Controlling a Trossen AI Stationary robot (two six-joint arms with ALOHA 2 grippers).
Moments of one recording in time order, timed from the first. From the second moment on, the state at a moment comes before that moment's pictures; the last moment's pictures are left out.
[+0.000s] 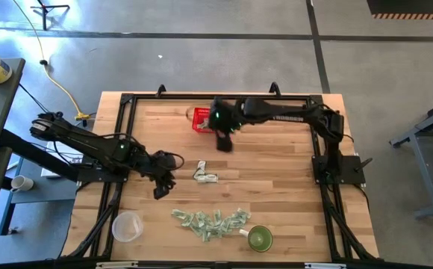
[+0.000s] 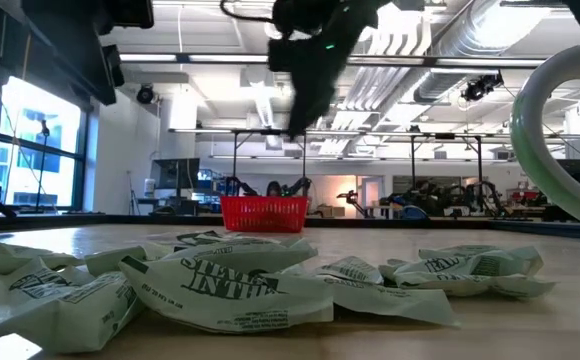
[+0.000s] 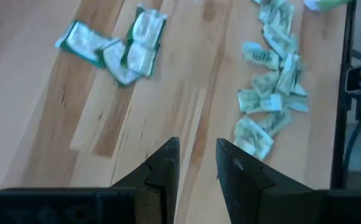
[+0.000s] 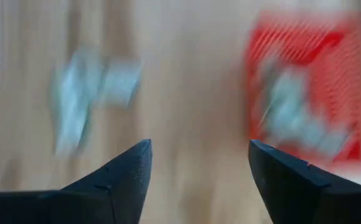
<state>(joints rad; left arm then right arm) -0.31 1.11 0.82 -0.66 -0.06 -0.62 -0.21 1.93 1.71 -0.86 -0.05 -0.14</state>
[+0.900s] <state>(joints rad) -0.63 1.53 0.82 -0.41 -0.13 -0.50 0.45 1.48 1.08 -1.19 0.44 0.92</state>
